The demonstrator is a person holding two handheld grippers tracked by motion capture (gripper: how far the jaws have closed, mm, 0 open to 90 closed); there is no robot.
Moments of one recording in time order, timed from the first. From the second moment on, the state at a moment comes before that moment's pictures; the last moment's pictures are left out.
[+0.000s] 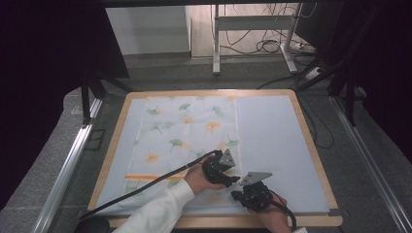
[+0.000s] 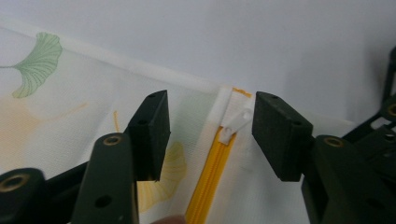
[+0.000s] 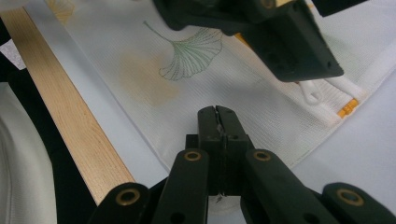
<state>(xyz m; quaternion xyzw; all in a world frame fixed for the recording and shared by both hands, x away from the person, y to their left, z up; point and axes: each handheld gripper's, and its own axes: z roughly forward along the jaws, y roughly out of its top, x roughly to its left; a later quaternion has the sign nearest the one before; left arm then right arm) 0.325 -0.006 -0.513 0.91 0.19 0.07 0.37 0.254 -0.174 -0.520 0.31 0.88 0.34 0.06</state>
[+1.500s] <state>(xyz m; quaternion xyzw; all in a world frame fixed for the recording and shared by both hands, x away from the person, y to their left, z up) 0.332 -0.020 -0.521 0.91 0.19 0.03 0.36 0.260 -0.176 -0.521 0.32 0.88 0.33 0.06</state>
